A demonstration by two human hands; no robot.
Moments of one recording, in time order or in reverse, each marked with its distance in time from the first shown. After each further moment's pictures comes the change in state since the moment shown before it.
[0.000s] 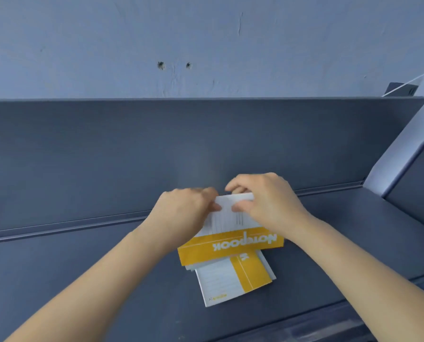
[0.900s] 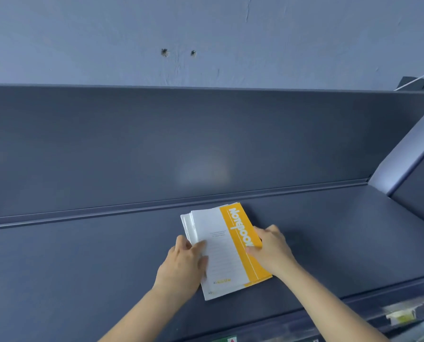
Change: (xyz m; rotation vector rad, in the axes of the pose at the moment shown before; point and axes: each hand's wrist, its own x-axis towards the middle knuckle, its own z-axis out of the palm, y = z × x) left_hand -0.063 0.011 0.118 -0.346 -0.272 -0.405; right_hand -0.051 0.069 0.107 0.096 -0.326 0.567
